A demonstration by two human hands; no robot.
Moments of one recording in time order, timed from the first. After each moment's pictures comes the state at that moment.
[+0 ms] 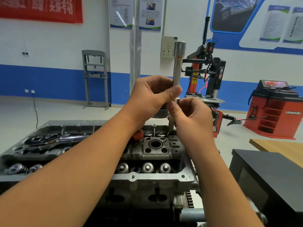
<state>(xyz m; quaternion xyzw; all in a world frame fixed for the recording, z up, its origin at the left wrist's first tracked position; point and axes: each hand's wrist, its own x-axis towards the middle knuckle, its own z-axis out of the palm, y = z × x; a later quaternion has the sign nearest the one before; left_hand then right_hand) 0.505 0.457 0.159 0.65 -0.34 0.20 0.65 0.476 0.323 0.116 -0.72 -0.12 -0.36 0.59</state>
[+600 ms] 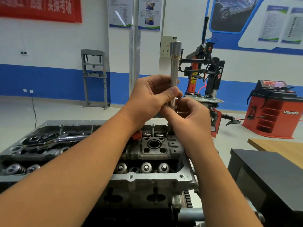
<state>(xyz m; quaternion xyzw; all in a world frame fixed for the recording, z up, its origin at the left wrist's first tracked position) 0.500 0.455 0.160 0.65 -0.35 0.19 0.65 0.474 0.323 0.117 -0.72 -0.15 -0.35 0.59</state>
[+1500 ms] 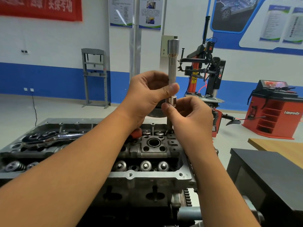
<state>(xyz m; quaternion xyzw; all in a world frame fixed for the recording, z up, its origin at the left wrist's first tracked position) 0.500 0.457 0.161 0.62 -0.32 0.19 0.69 0.473 0.324 0.115 -0.72 -0.13 -0.40 0.56</state>
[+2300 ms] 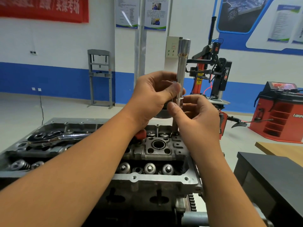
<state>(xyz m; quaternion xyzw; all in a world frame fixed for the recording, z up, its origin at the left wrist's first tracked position) 0.504 0.458 0.158 0.63 -0.35 0.20 0.66 0.476 0.323 0.113 -0.70 -0.15 -0.39 0.58</state>
